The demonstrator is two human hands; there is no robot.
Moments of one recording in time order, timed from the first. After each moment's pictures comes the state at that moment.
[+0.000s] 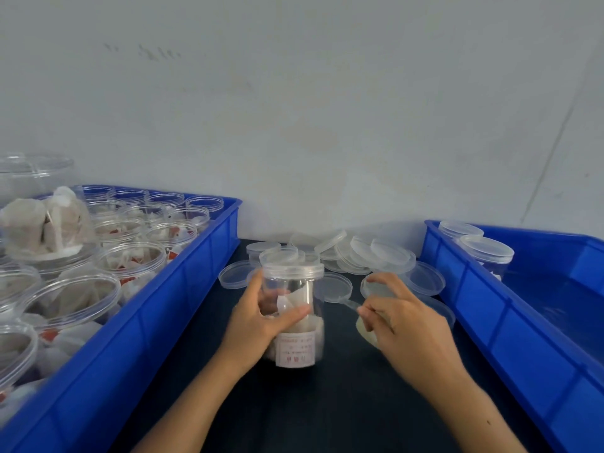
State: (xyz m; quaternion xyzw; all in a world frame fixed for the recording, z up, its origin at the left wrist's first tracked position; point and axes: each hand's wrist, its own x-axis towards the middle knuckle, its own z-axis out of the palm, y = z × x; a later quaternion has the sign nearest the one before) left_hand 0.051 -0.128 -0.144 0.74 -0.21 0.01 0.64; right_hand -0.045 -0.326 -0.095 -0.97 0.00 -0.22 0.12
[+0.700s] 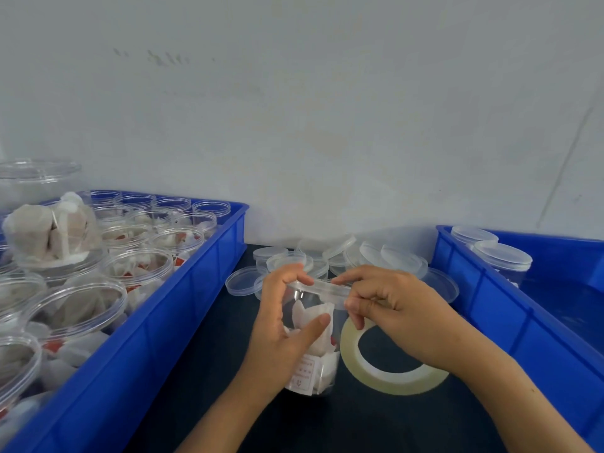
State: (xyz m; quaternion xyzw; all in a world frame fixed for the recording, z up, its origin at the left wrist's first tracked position) left_hand 0.031 -0.141 -0.135 0.66 -0.32 0.11 0.67; right_hand -0.033 -0.307 -0.045 -0.95 -0.11 -0.10 0.26
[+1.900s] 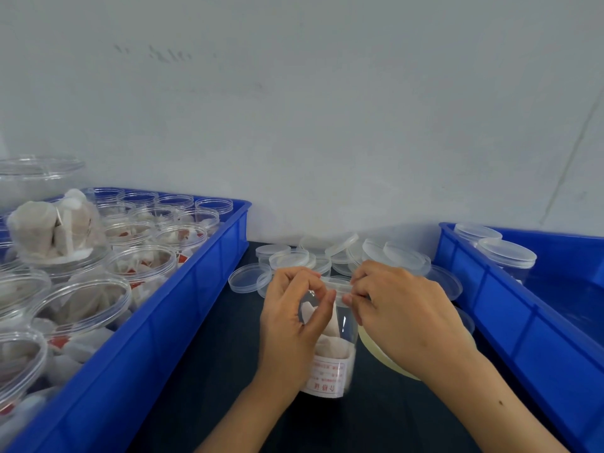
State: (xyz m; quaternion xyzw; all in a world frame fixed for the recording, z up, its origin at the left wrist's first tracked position) left_hand 0.026 -0.158 -0.129 0.71 -0.27 0.28 0.59; right_hand -0.030 -0.287 -0.052 -0.99 0.01 -0.17 0.01
